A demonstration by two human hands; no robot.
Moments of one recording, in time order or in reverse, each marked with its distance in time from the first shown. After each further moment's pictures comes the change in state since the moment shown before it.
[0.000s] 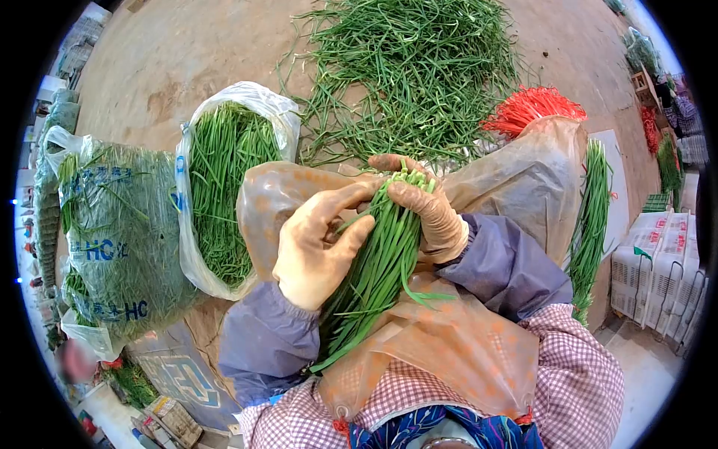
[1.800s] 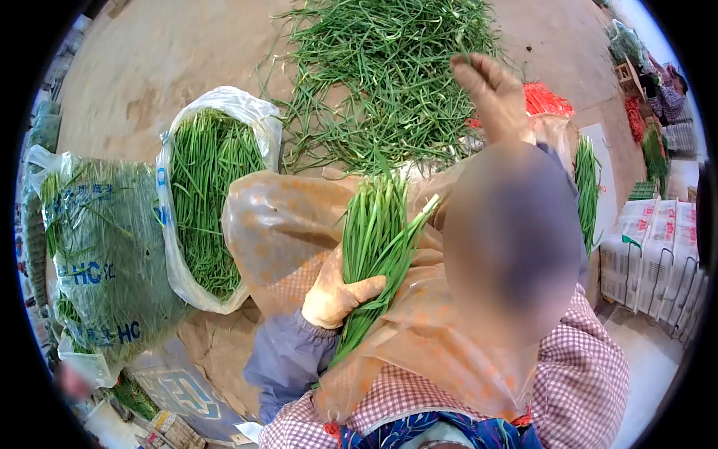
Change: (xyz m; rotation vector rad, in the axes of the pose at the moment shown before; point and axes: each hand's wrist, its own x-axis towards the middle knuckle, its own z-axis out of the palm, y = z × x) left_hand -0.034 -0.045 0.027 -0.869 -0.348 -0.534; right_hand 0.054 -0.132 -0.015 -1.149 0.491 -0.702
